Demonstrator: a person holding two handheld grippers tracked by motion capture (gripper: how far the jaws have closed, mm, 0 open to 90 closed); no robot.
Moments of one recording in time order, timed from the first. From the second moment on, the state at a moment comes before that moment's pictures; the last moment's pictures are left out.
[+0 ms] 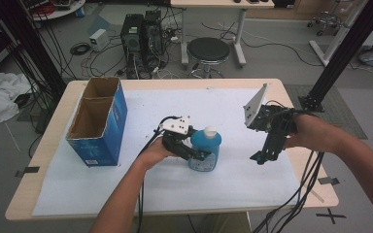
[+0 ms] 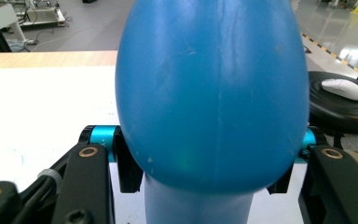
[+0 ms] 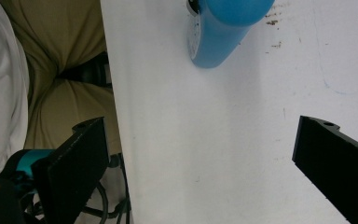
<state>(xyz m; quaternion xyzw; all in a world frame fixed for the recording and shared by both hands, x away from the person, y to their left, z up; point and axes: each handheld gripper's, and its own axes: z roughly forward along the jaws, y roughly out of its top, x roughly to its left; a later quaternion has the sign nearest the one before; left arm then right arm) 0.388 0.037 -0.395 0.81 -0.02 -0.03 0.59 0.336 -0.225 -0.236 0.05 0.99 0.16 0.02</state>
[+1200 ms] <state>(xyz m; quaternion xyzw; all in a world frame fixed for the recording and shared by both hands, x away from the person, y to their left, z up) 0.374 0.061 -0.383 0.82 0.07 0.00 0.57 0.332 -0.227 -0.236 0.05 0.99 0.16 0.02</state>
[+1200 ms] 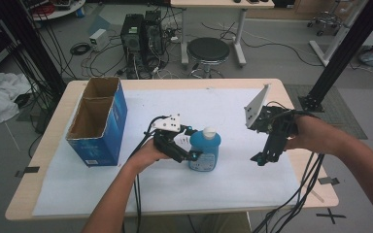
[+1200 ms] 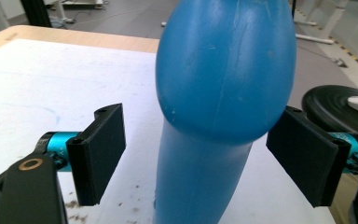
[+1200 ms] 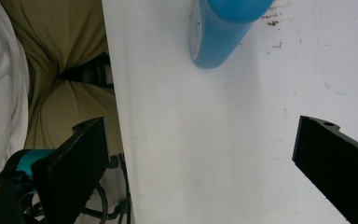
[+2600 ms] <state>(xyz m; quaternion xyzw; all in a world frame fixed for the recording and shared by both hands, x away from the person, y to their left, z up) 0.388 0.104 -0.294 0.93 0.13 0.10 0.34 0.332 -0.232 -0.236 0.05 0.98 0.17 0.02</state>
